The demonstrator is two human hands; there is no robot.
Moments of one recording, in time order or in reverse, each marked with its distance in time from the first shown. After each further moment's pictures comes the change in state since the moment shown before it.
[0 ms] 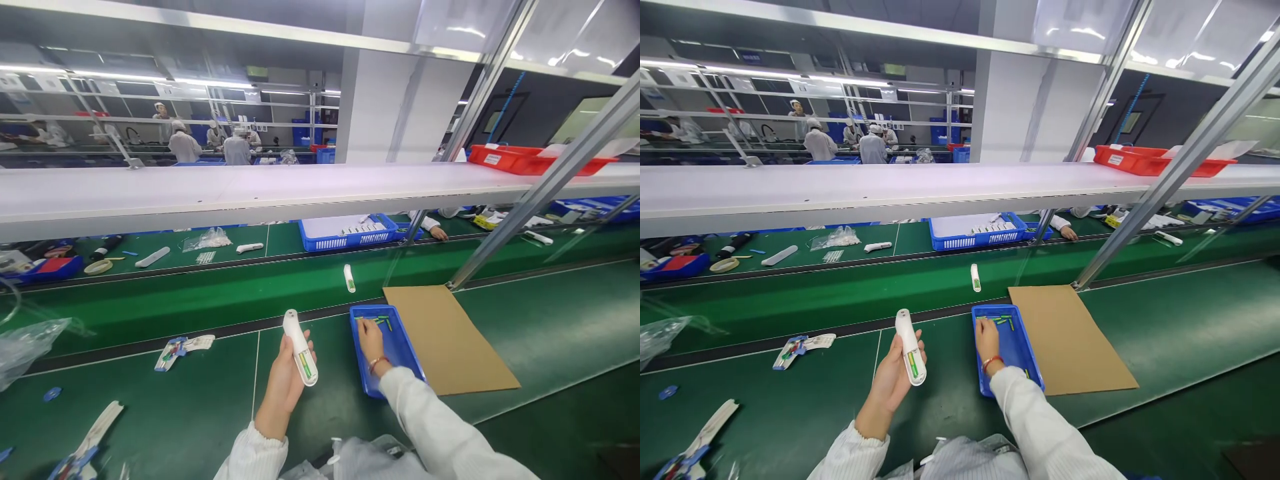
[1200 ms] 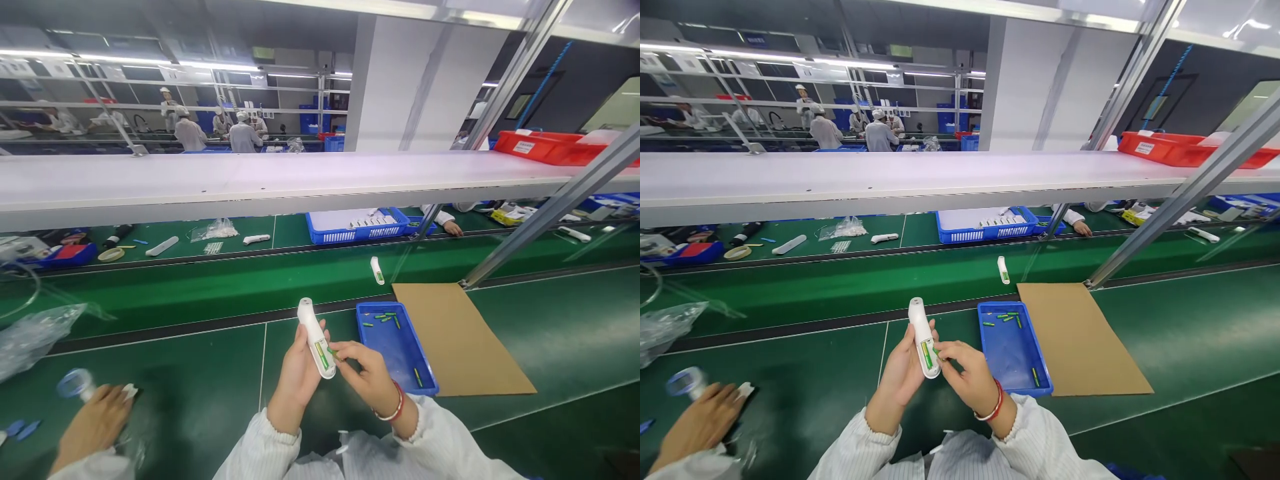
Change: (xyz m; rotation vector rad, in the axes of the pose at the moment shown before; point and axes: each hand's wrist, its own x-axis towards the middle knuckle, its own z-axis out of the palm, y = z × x) left_hand -0.006 0.008 0.029 -0.123 -0.004 -0.152; right_hand -0.075 -0.086 -0.050 0.585 -0.140 -0.672
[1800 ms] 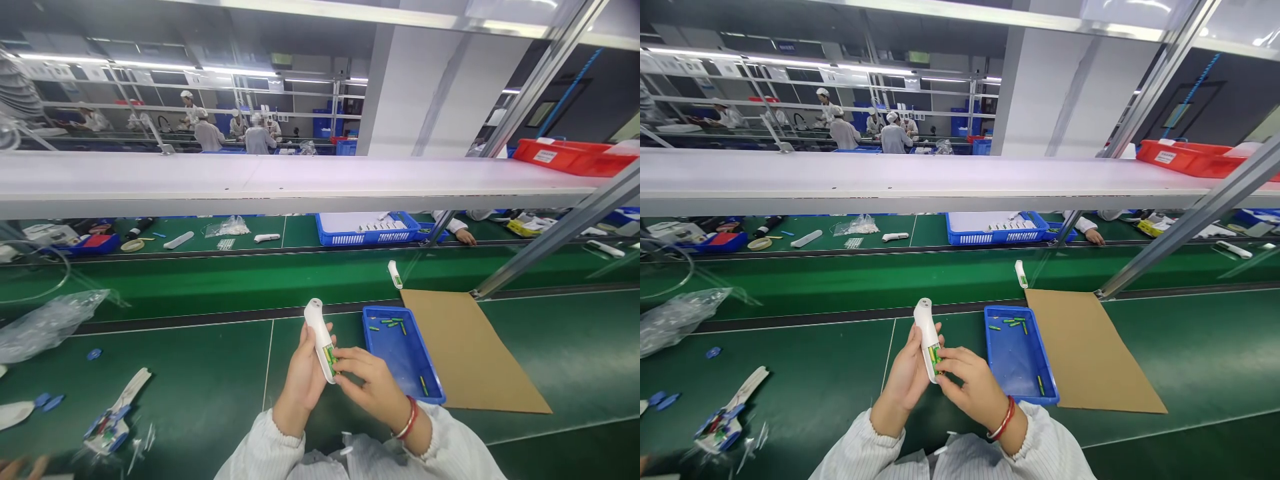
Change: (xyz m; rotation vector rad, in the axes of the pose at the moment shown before) left_hand -0.013 -0.006 -0.002 0.081 -0.029 0.158; right_hand 0.001 -0.016 -0.002 -0.204 -0.190 -0.075
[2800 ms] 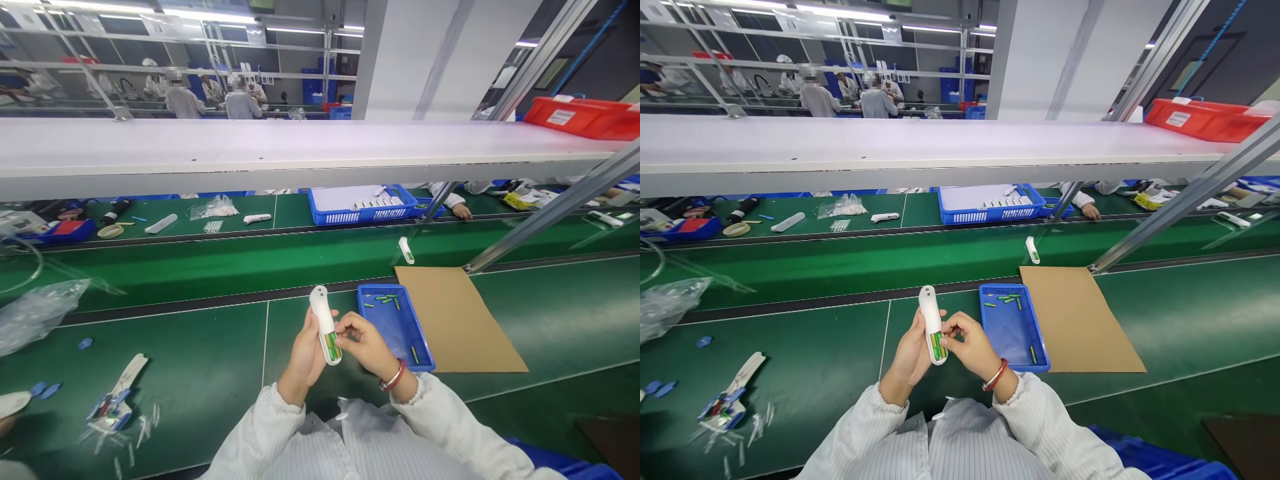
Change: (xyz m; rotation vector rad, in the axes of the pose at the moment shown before) left_hand 0.014 -0.017 -0.013 0.119 -0.192 -0.046; right_hand 0.007 0.035 0.012 0.613 0.074 0.445
